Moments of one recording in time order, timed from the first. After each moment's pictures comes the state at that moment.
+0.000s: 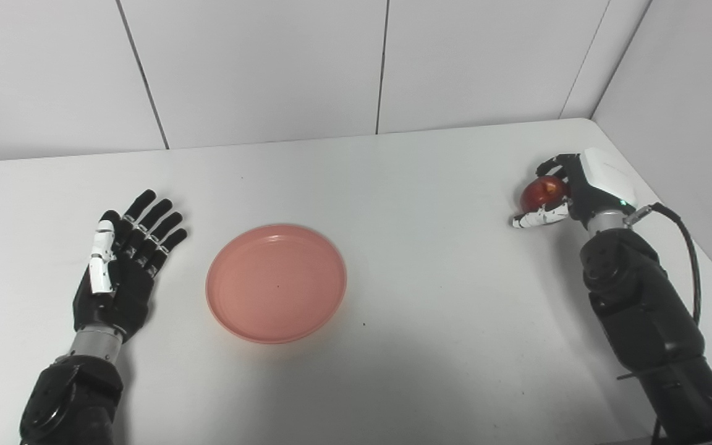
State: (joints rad) left arm -0.19 0.07 0.20 0.00 -0.46 0.30 -0.20; right arm -0.33 -0.52 0.03 0.10 -0.70 0.46 0.05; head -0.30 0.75
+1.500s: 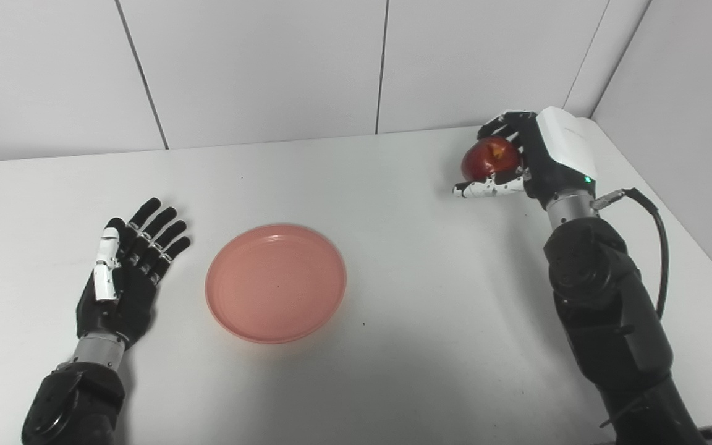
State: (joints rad) left arm -0.17 0.06 0.17 -0.03 -0.45 0.30 -0.17; right arm -0.34 -0.35 0.06 -0.30 -0.75 0.47 0.18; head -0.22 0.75
